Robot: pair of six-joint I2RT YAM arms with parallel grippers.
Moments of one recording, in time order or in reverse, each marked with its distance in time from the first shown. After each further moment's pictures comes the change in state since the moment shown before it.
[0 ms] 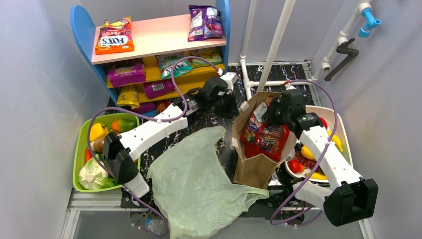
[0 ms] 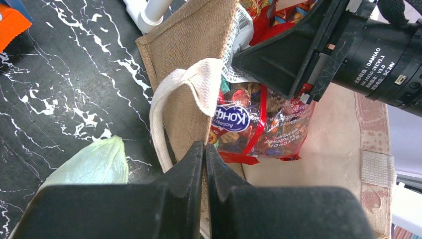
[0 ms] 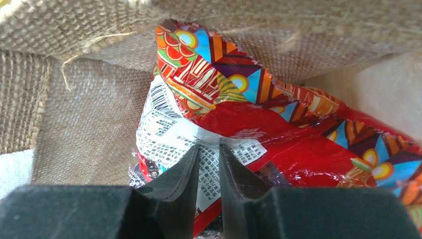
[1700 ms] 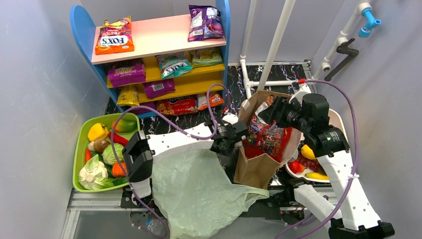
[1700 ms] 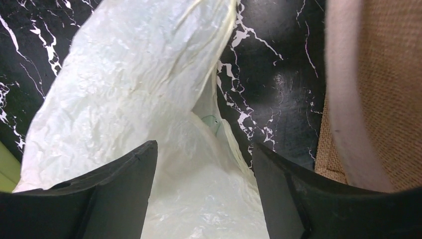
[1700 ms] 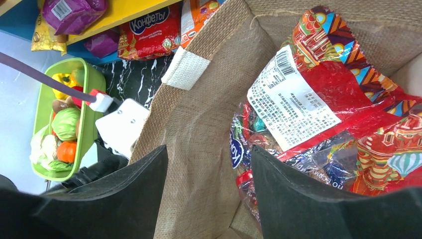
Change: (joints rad) left arm -0.273 0.148 -0.065 -0.543 -0.535 -0.192; right arm 0.010 -0.280 0.115 -0.115 -0.211 -0.012
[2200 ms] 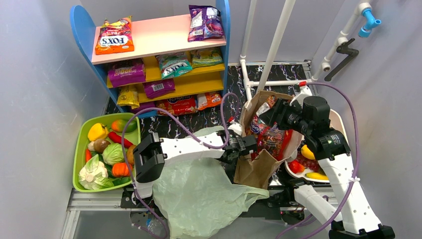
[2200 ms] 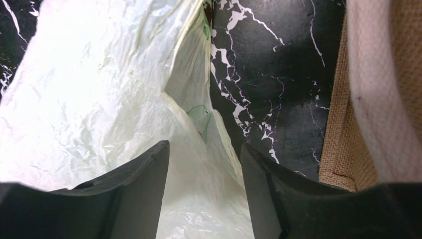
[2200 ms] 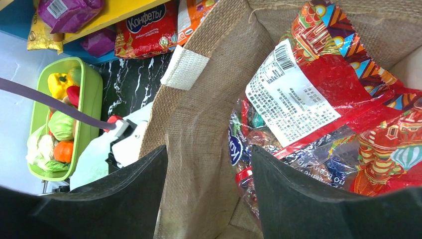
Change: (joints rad) left arm -0.105 0.092 0.026 -0.066 -0.097 -0.121; right arm 0.000 -0.032 -0.021 -0.014 0.013 0.000
